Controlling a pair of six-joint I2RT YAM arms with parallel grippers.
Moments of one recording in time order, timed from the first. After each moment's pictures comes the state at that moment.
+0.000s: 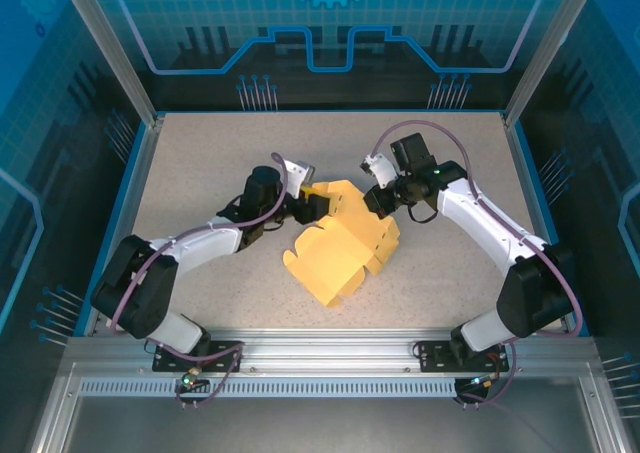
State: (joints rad) left arm -0.48 1.52 0.84 0.26 0.41 -0.25; right arm 0.41 1.50 1.26 -0.76 -0.35 -0.12
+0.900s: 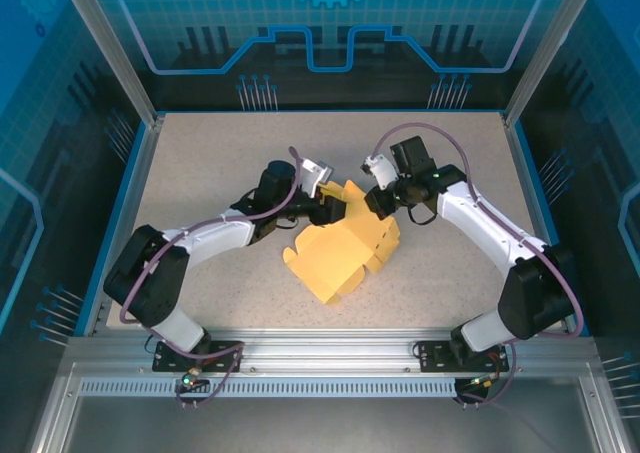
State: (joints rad) left arm -0.53 1.58 0.91 0.23 0.58 -0.32; right arm 0.42 1.48 1.22 -0.71 -0.29 -0.13
